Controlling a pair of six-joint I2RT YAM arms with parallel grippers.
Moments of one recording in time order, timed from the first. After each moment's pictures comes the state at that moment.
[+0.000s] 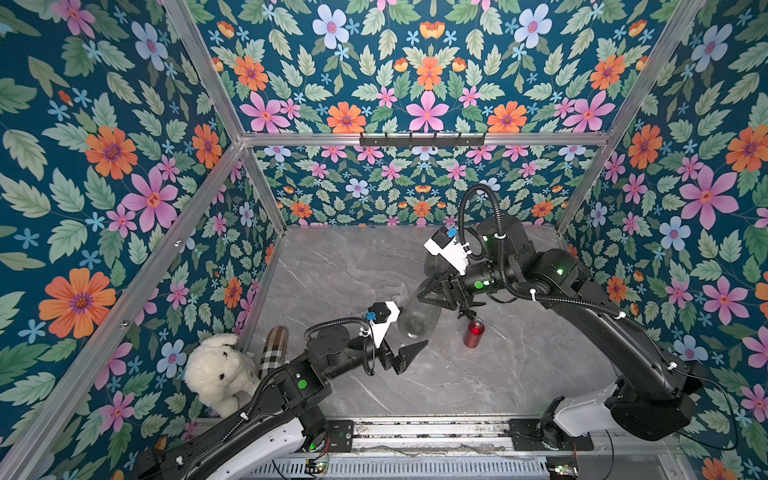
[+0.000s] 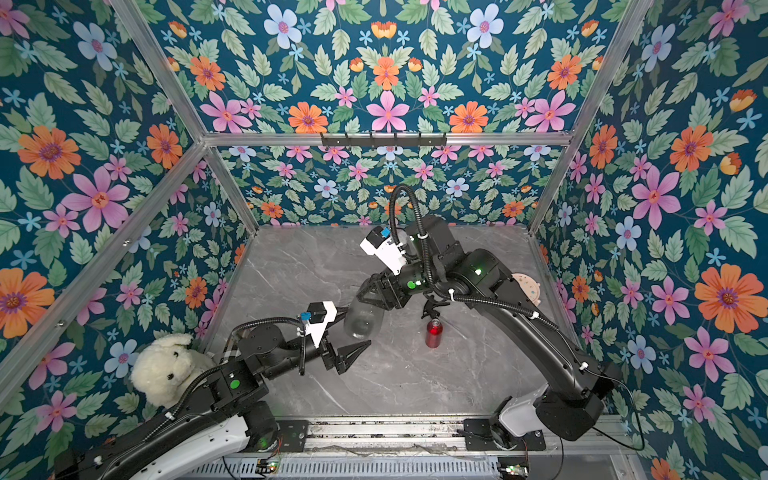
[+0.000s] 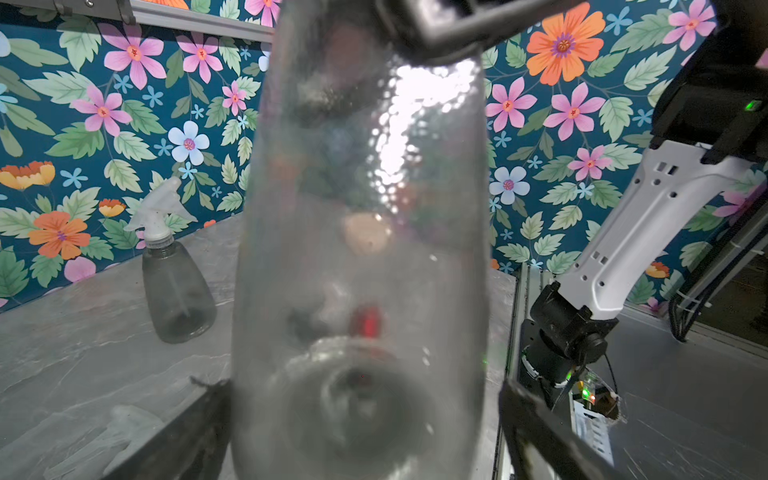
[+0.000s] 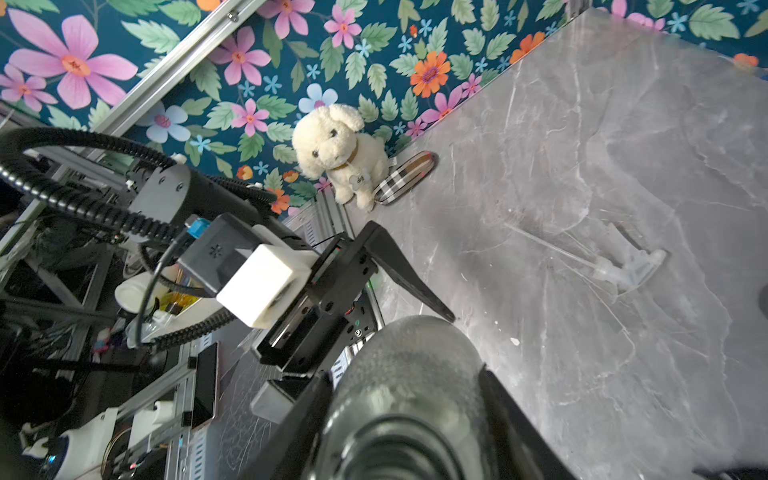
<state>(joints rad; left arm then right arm) -0.95 0.65 0.56 0.02 0.18 -0.10 0.79 1.46 1.80 -0.98 -0.58 0.12</state>
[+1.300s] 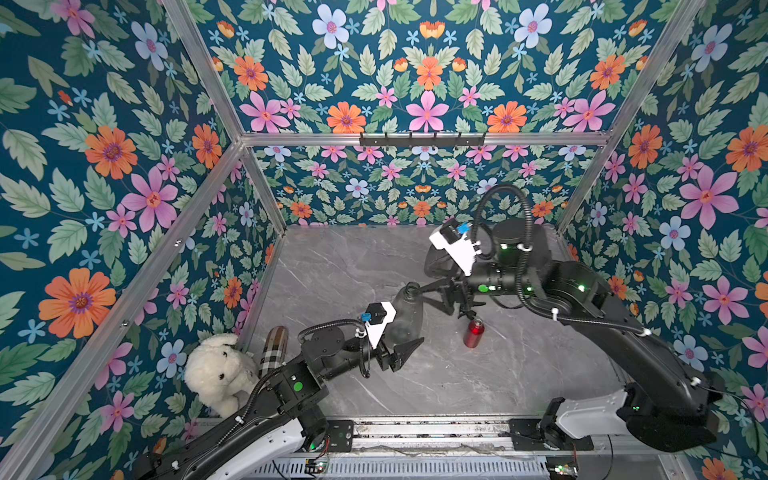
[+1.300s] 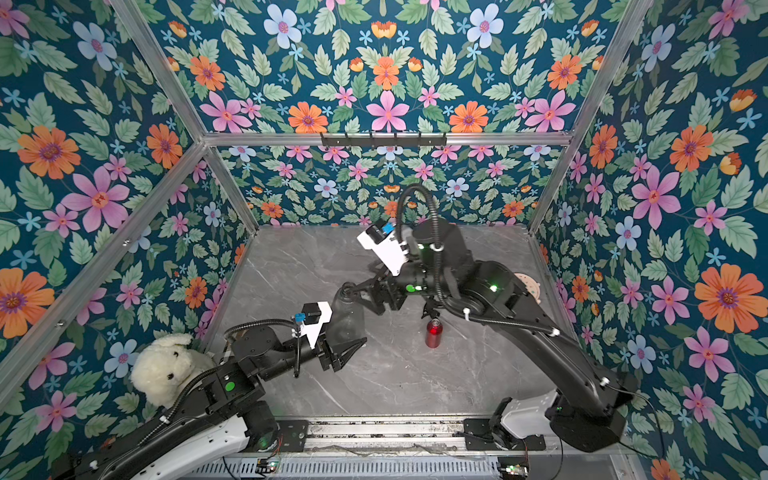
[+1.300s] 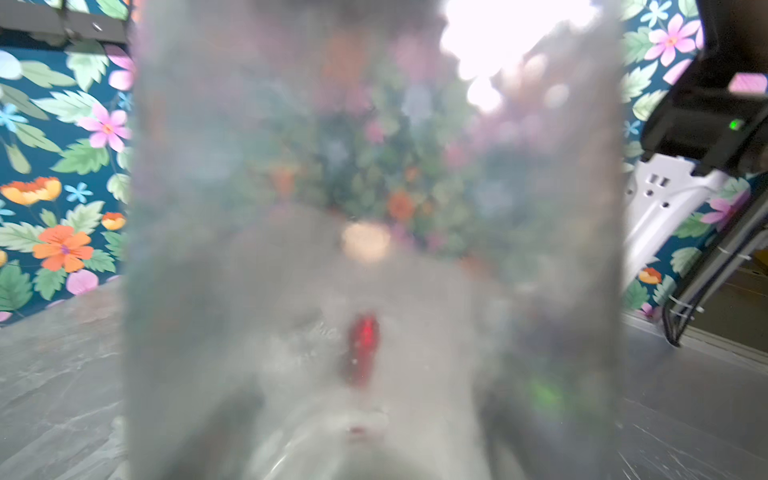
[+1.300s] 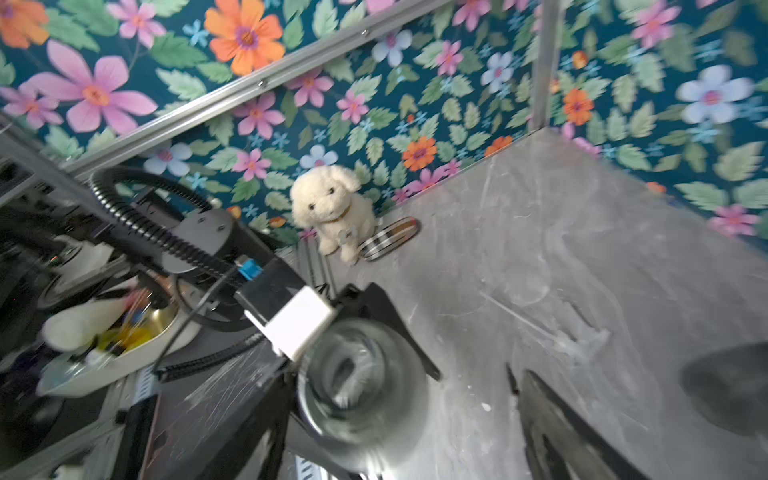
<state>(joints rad) -0.95 0.61 0.56 0.02 0.17 -0.10 0.79 1.30 1.69 -0.75 -0.39 0.16</state>
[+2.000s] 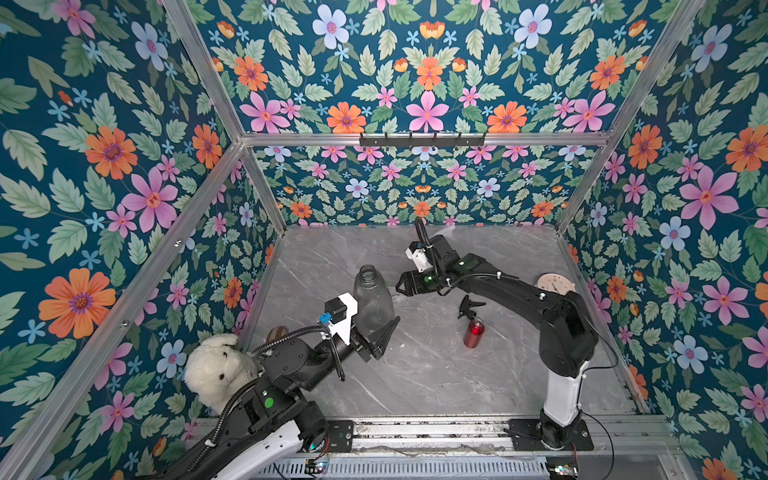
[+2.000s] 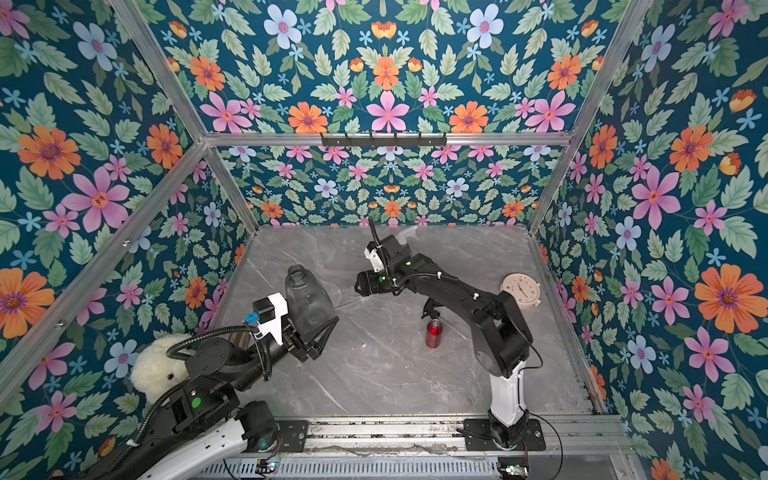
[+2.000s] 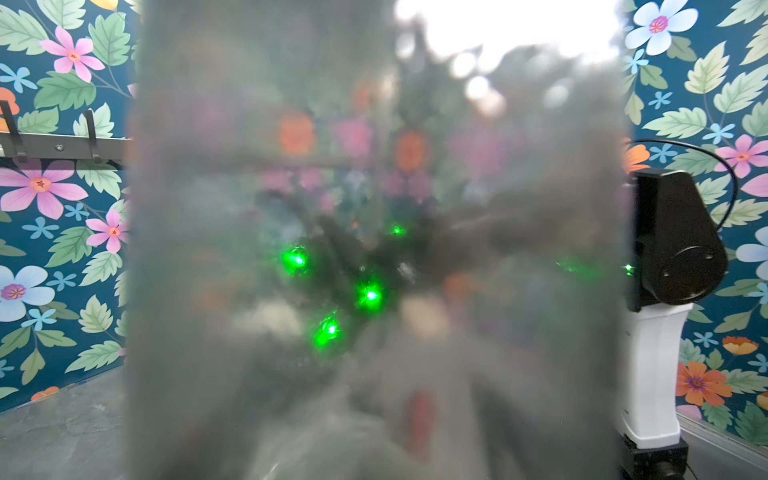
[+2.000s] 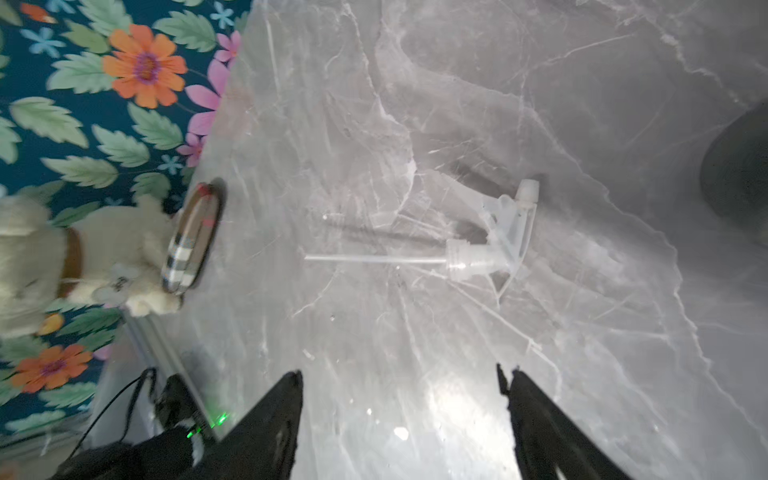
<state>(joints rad) -0.95 0.46 0.63 -0.03 -0.07 -0.09 0.68 1.97 1.64 -0.55 -0.29 0.40</state>
